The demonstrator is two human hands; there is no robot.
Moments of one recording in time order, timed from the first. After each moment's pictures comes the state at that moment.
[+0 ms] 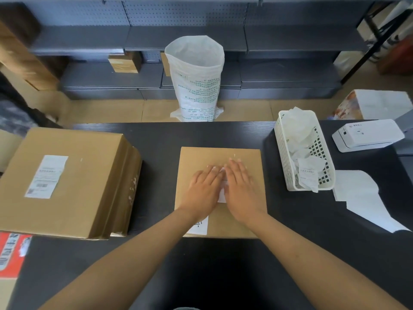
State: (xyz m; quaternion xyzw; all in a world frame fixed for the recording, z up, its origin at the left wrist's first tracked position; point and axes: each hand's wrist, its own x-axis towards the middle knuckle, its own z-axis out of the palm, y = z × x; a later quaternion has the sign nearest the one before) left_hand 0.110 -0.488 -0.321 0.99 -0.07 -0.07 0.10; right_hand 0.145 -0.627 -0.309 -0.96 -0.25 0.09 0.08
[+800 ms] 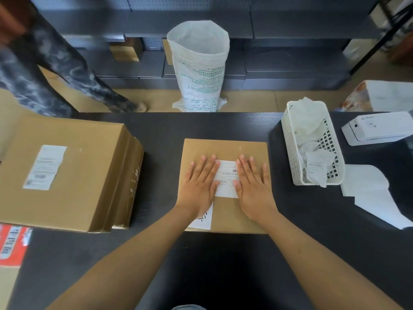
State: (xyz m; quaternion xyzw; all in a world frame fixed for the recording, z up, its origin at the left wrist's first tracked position) left_hand 0.097 -0.472 -0.340 0.99 -0.02 -0.09 0.08; right_hand 0.147 -0.652 -0.336 -0.96 -0.24 0.12 0.03
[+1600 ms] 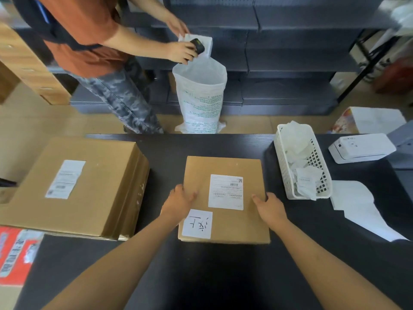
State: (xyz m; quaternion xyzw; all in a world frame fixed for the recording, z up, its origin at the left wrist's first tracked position) left_hand 0.084 -0.440 -0.303 0.87 0.30 -0.18 0.35; right_hand 0.153 -0.687 -0.315 -0.88 0.16 0.26 0.36
